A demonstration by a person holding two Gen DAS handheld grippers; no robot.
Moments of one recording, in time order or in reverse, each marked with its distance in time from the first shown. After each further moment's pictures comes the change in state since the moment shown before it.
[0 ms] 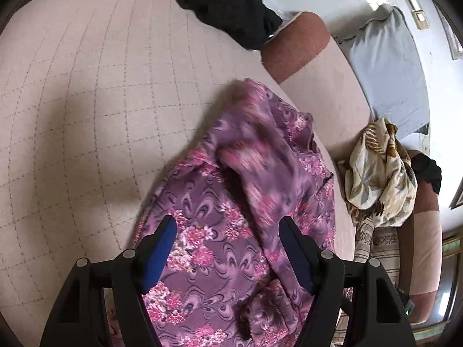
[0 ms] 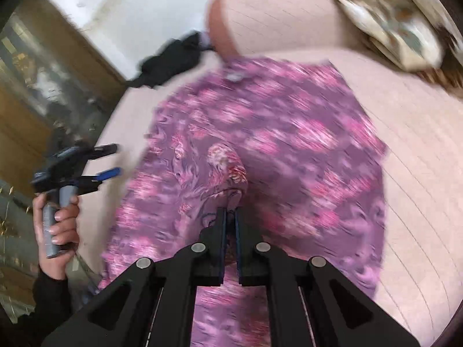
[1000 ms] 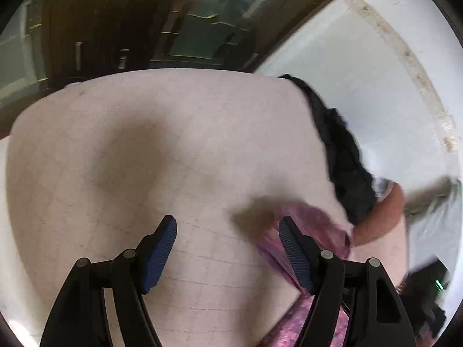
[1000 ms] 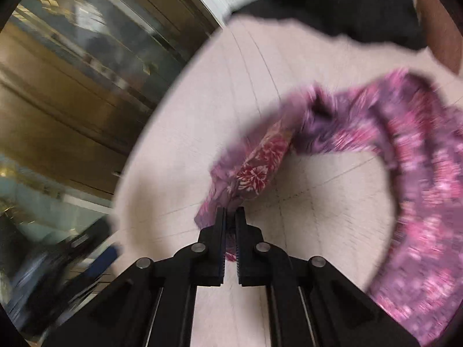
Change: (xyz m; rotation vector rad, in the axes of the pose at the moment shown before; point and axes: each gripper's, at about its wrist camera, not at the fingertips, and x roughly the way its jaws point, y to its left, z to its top) left arm -0.178 0.160 0.026 -0.457 -0.513 0.241; right arm 0.234 0.350 0.106 -0.272 0.213 0.200
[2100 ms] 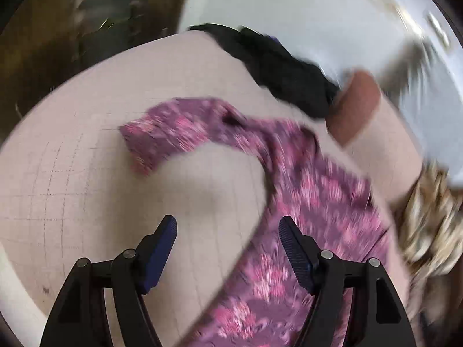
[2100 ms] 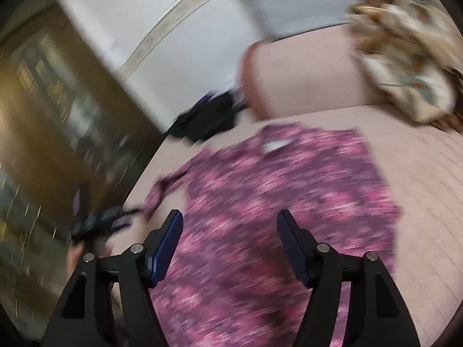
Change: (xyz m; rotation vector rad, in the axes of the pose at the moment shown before) left arm 0.022 -0.121 -0.108 0.412 0.130 0.026; right arm -0.294 -0.196 -0.170 0.098 -0.385 -0.113
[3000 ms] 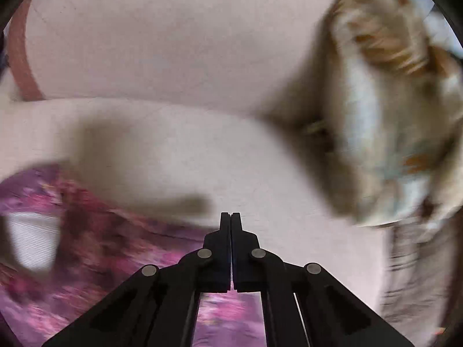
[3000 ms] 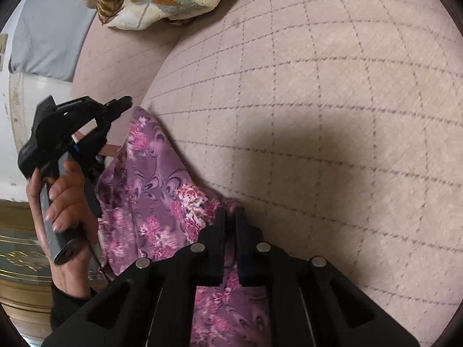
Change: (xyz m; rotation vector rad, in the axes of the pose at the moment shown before) left arm 0.271 -0.509 -0.120 0.605 0.442 -0.155; right arm 0.040 -0.323 -0.064 0.881 0.054 -0.150
